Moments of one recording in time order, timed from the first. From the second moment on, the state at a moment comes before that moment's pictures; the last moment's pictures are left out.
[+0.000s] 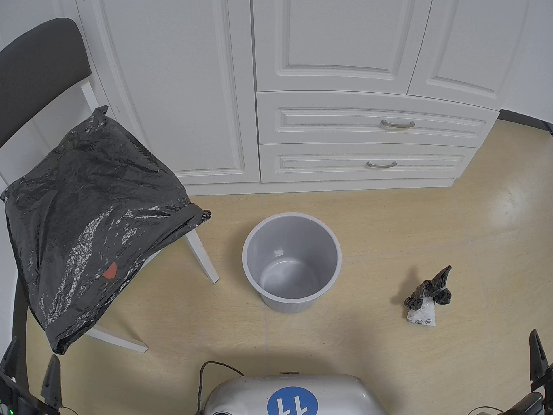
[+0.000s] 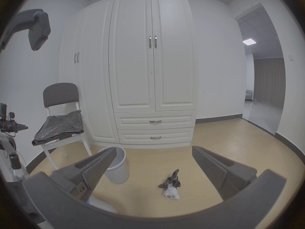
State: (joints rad) left arm 0.00 0.02 -0.02 -0.03 0.04 -0.04; right arm 0.00 0.02 -0.03 -0.18 0.04 0.01
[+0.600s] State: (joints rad) left arm -0.01 0.27 -0.37 0.01 0.04 0.15; right arm -0.01 0.22 -0.23 -0.08 0.05 0.00
